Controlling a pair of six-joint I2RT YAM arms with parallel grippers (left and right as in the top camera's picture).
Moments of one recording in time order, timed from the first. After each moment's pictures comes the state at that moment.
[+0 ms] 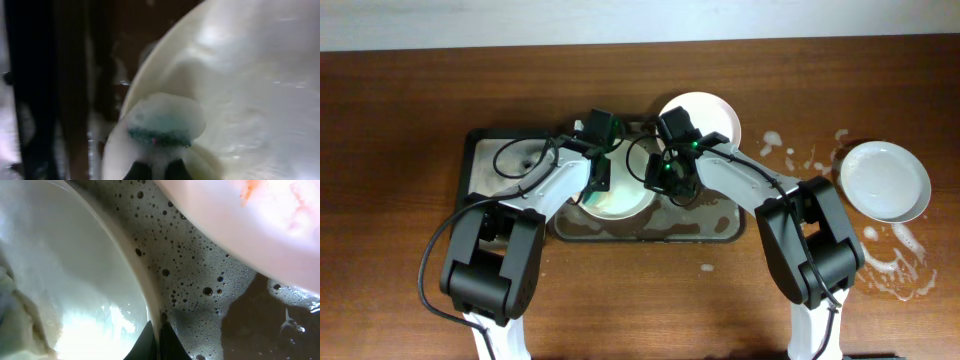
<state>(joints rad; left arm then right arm) -0.38 2.01 1.33 -0.65 -0.31 -0.30 0.46 2.09 1.39 -0.55 -0.25 0.70</state>
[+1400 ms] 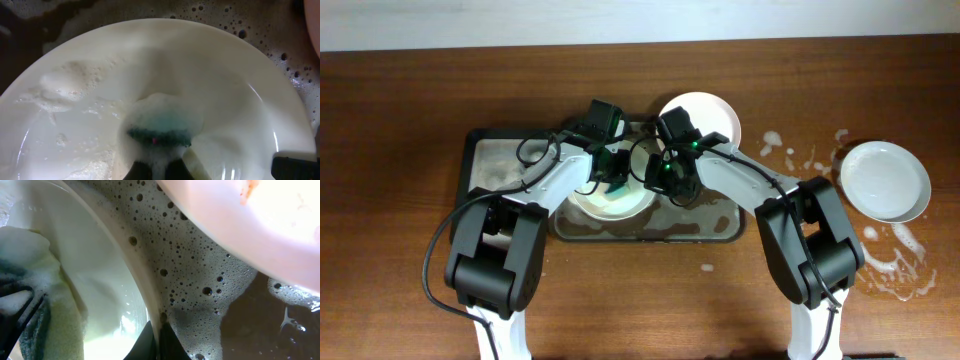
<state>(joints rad) -0.37 2.05 1.37 -0.52 0.06 -0.21 0.46 2.09 1.39 -0.55 -0.25 0.70</state>
